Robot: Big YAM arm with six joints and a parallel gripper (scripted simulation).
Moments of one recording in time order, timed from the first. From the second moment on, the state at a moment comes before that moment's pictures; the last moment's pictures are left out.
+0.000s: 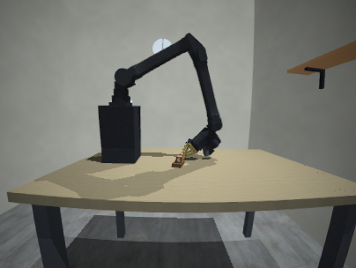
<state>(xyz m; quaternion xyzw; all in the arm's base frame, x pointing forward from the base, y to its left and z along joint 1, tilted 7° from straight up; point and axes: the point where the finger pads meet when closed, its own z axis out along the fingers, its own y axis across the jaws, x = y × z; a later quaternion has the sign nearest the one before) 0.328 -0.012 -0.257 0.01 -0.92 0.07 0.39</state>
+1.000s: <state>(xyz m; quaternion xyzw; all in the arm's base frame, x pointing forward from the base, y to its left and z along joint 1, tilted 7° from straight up) 0.328 -0.012 -0.257 0.01 -0.92 0.07 0.39</state>
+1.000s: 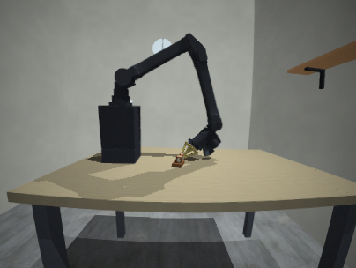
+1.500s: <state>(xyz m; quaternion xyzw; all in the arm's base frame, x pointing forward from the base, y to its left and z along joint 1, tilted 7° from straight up) 0.332 -0.011 -0.239 0.01 -0.92 0.07 0.38</state>
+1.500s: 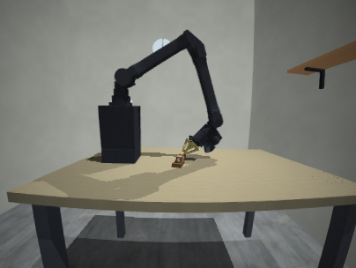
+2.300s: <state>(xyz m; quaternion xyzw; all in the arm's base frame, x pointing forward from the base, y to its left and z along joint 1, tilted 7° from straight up) 0.334 -0.005 -0.191 0.01 -0.92 0.07 0.38</state>
